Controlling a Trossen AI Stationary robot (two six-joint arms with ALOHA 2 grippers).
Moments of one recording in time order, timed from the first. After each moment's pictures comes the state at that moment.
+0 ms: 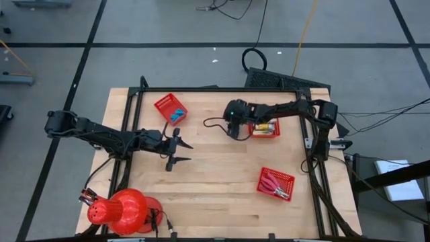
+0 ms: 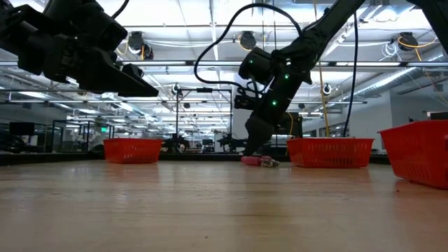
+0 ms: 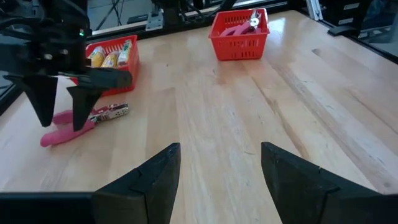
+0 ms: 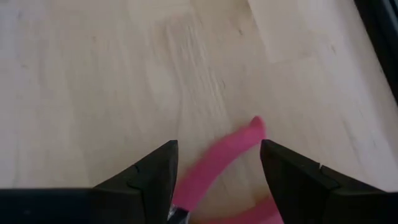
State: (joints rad) left arm -0.05 1.11 0.27 0.51 0.08 0.18; right arm -0.35 1.87 1.09 -0.16 0.15 -0.15
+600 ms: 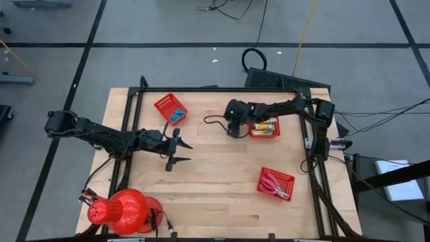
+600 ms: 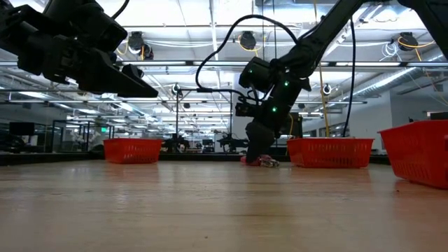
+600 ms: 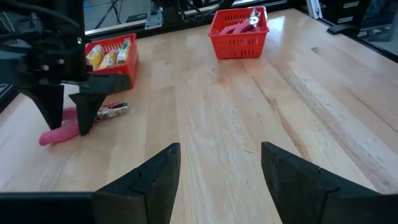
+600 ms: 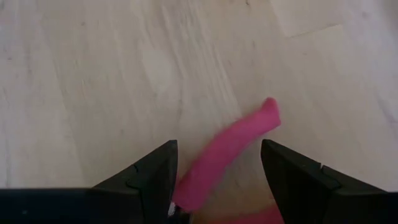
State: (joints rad) left arm -0.05 1.11 0.27 0.50 0.08 0.18; right arm -0.38 1.91 1.09 -0.17 0.07 -0.10
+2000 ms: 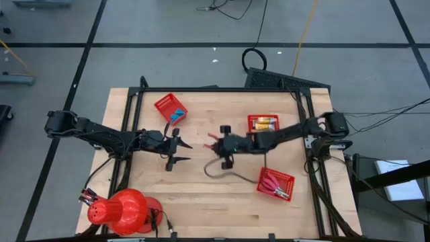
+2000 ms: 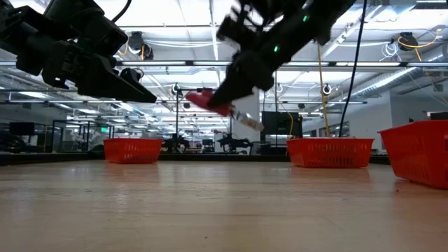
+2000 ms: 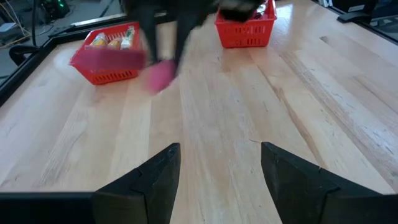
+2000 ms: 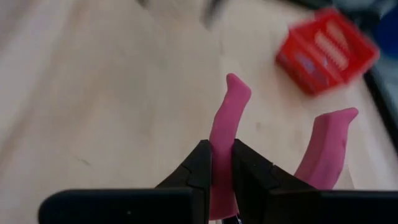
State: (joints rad) left arm -0.05 1.11 0.27 0.47 0.05 0.17; right arm 0.07 1.77 1.09 0.05 0.21 -0.22
